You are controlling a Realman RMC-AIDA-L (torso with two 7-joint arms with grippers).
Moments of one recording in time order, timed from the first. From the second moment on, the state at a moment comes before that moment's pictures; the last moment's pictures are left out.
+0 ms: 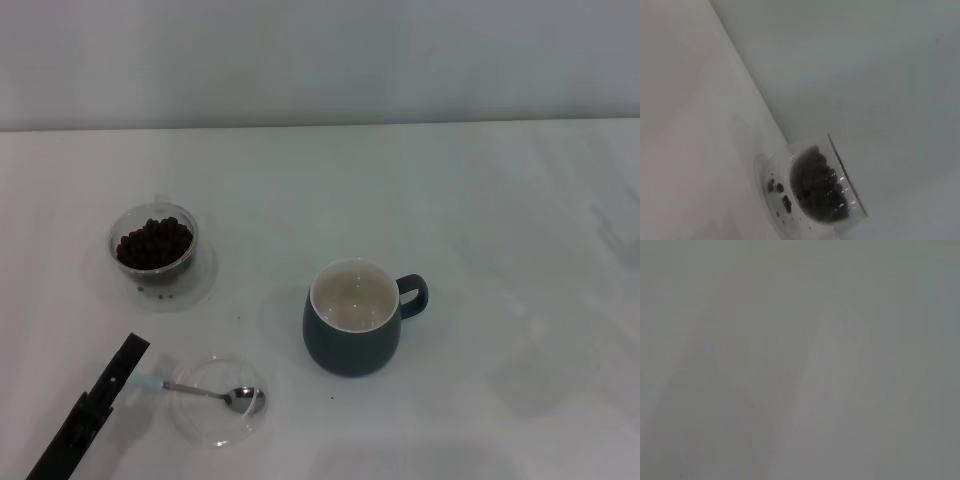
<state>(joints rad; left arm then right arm) -0.30 -2.10 0.76 -0.35 1.07 1.50 -1.16 0.26 1.88 -1.40 -0.20 -0.29 -1.51 0.26</state>
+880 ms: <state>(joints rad) -0.33 -2.10 0.76 -0.31 1.15 1.49 -1.22 0.25 1.90 -1.40 -0.20 -0.30 -1.55 0.26</state>
